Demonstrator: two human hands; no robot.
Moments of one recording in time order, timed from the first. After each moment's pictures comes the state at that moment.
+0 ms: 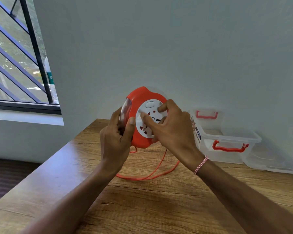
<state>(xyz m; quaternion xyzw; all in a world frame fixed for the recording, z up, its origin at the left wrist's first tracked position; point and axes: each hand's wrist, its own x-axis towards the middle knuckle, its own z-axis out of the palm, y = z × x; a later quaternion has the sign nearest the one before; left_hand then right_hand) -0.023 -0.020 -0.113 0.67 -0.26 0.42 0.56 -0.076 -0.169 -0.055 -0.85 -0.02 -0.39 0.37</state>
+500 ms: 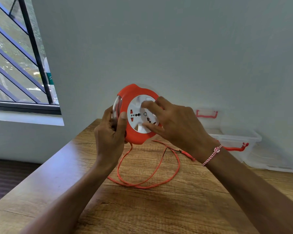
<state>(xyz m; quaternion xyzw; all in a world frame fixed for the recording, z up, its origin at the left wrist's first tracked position) -0.016 -0.011 -0.109 0.66 -0.23 0.38 0.60 -0.076 -0.198 -0.037 -0.87 -0.23 -0.42 -0.05</state>
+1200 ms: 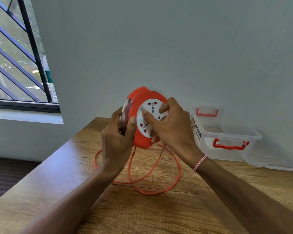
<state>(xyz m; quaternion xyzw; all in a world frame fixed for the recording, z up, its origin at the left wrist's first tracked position) -0.026 -0.024 -0.117 0.66 -0.27 0.39 0.58 -0.075 -0.169 -0.058 -0.82 -0.01 -0.36 0.44</state>
